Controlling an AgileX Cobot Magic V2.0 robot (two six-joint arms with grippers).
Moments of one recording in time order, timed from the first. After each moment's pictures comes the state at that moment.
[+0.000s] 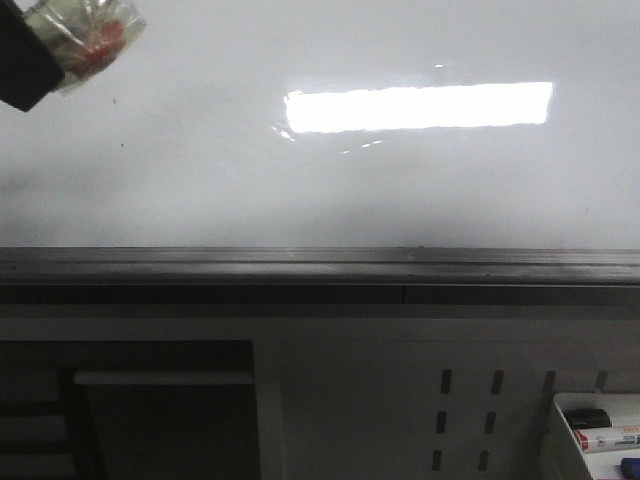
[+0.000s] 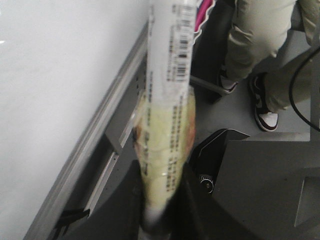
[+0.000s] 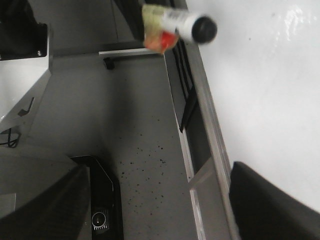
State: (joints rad) left arm -0.39 1.16 -1.01 -0.63 1.09 0.99; right arm 0.41 1.19 -1.14 0.72 1.06 -1.20
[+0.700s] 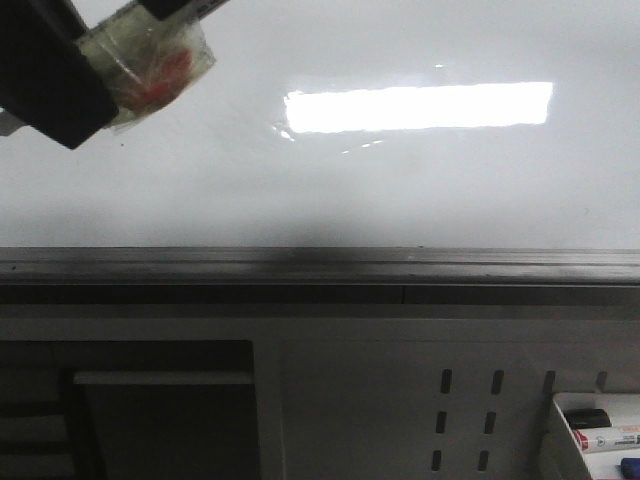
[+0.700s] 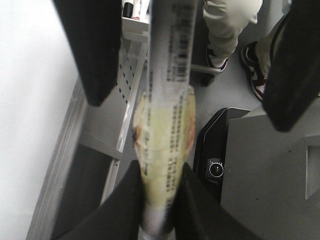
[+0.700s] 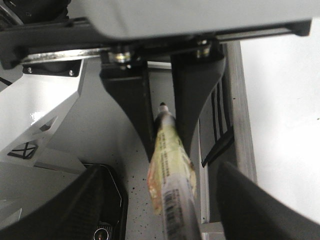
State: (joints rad) left arm -0.56 1.18 -1.02 -0.54 1.05 1.01; right arm 0.66 1.39 -1.26 0.73 0.94 -1.21
